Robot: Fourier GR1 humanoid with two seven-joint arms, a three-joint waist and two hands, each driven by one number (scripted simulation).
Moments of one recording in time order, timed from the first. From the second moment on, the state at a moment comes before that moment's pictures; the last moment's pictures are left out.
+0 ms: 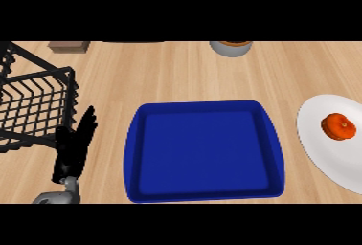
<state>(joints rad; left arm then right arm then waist) -0.03 0.10 0.02 -1.48 -0.10 0.11 0.23 -0.28 -0.65 -0.58 -0.60 0.06 0.31 -0.62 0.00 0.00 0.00</state>
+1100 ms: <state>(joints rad) -0.02 0.07 0.00 -1.49 -0.13 0.12 0.21 -0.33 -0.73 -0.52 -0.32 0.10 0.12 -0.73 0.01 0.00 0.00</state>
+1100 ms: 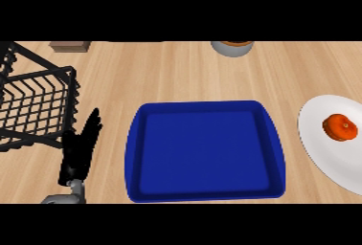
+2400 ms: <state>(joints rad) -0.05 0.07 0.02 -1.49 -0.12 0.11 0.25 -0.25 -0.86 -0.59 -0.13 0.03 0.09 -0.86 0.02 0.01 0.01</state>
